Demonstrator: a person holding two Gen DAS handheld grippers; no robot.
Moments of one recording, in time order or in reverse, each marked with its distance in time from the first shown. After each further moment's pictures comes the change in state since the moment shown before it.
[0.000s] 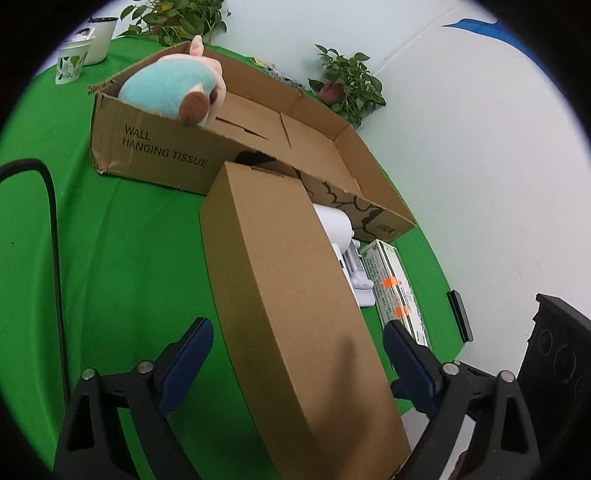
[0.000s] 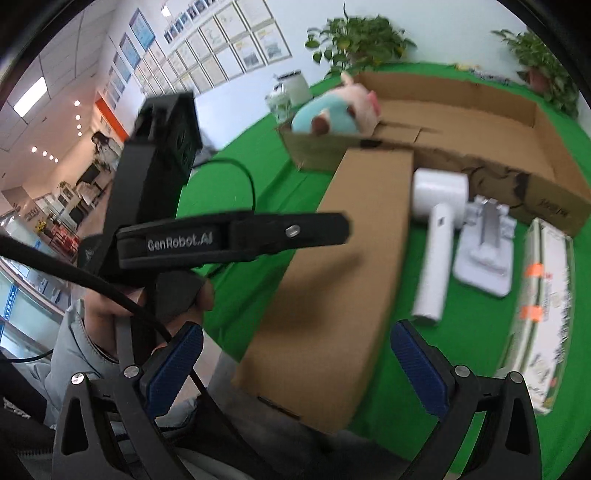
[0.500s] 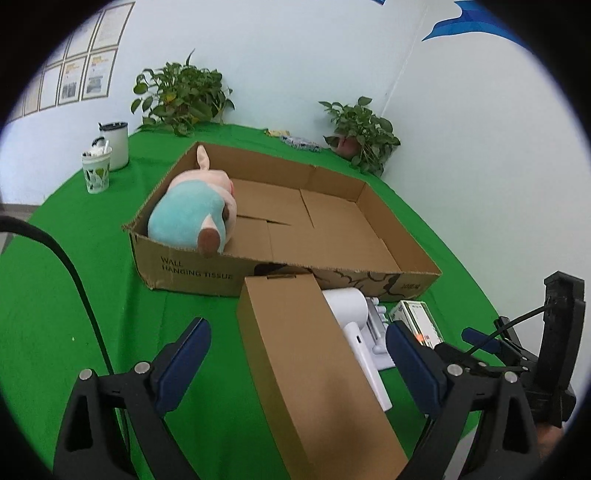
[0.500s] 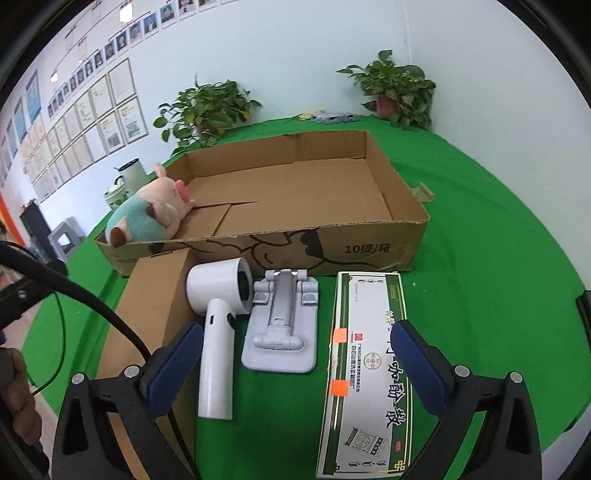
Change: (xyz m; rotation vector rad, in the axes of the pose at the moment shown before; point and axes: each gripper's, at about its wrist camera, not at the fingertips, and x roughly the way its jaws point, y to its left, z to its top) left arm -0.038 -0.041 0.029 0.159 -0.226 0.236; right arm -0.062 -0.117 0.011 0.272 -0.315 -0.407
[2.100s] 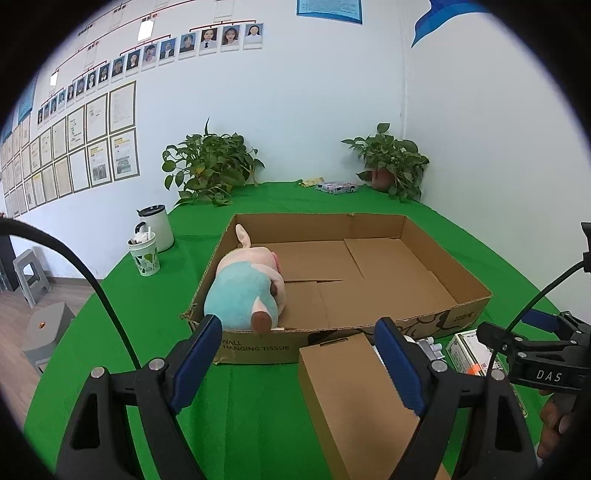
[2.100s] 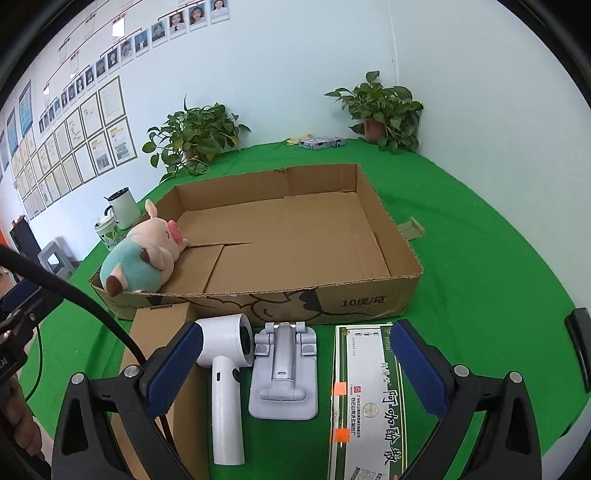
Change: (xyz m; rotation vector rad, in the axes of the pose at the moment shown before) left arm -0.020 -0.022 0.028 0.194 -0.200 0.274; right arm -0.005 0.025 0.036 0.026 -0.116 -0.136
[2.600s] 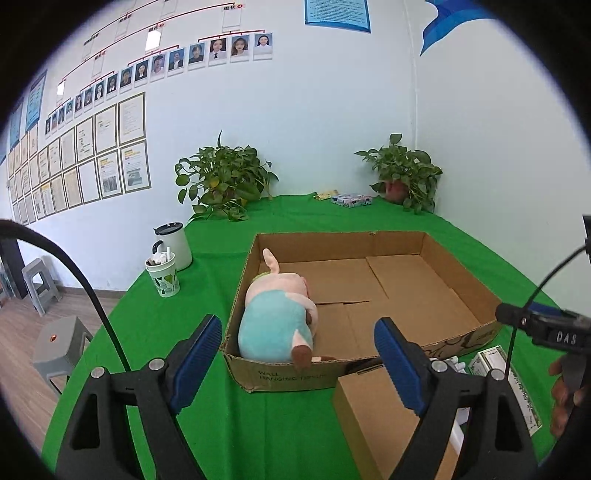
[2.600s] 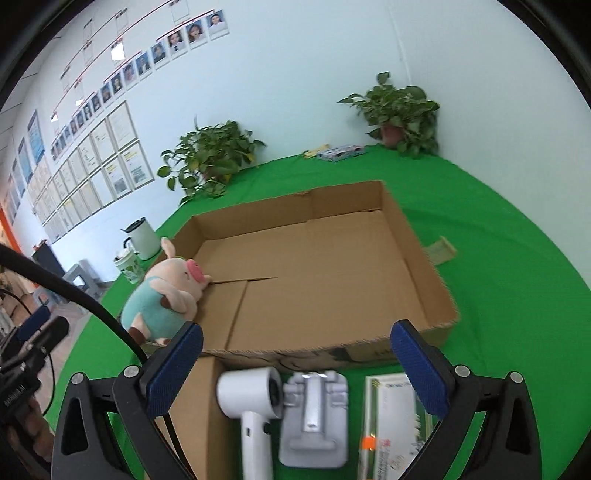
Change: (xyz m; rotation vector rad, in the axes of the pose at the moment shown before) left arm 0.002 0.031 0.025 0.010 -0.037 0.044; right arm 0.023 0.010 0.050 0.085 -0.031 0.091
